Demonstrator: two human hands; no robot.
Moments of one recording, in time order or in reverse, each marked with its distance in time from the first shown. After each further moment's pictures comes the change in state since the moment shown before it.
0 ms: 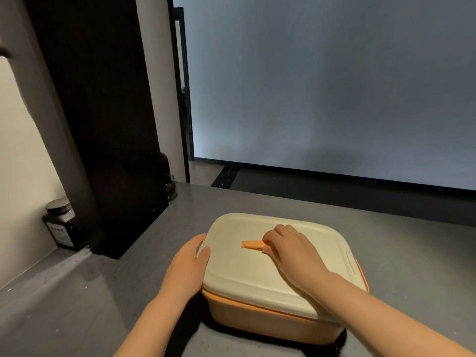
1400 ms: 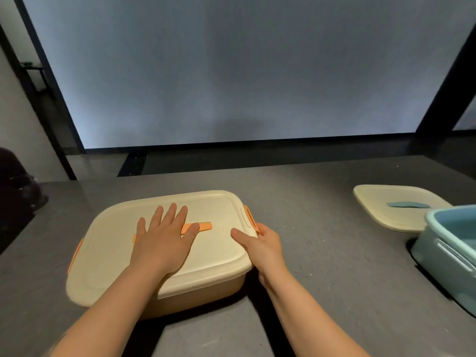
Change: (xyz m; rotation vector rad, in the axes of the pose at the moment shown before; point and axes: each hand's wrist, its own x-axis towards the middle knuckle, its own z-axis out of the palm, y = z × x) left_hand 0.022 0.054 0.128 0.888 -0.224 0.438; right_hand -0.105 0.057 0.005 1.291 0.461 1.069
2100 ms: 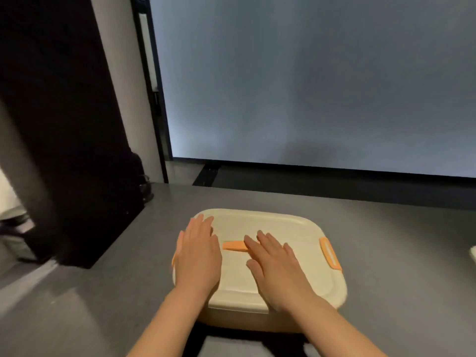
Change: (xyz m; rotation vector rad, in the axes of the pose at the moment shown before) left_hand -0.049 -0.056 -0.026 -0.476 0.482 -0.329; right_hand -0.032 -0.014 0.092 -1.336 -0.484 -0.719
